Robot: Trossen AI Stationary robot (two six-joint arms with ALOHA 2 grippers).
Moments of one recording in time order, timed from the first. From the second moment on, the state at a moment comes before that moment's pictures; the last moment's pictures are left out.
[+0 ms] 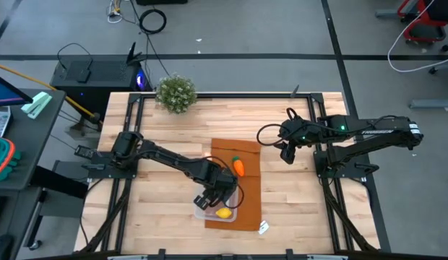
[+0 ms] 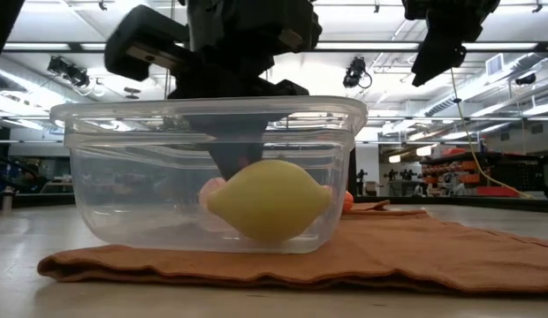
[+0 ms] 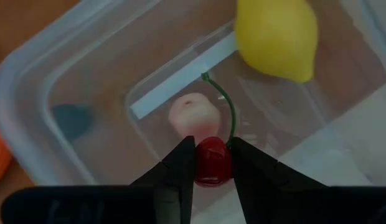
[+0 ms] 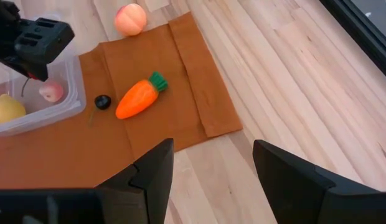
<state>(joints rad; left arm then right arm) -0.26 2.03 1.53 -0.76 0.10 0.41 0.01 0.96 0.96 -0.90 0.21 0.39</state>
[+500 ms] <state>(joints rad) -0.28 2.08 1.53 -0.80 0.05 0.38 0.01 0.96 0.96 -0.90 0.21 0.40</state>
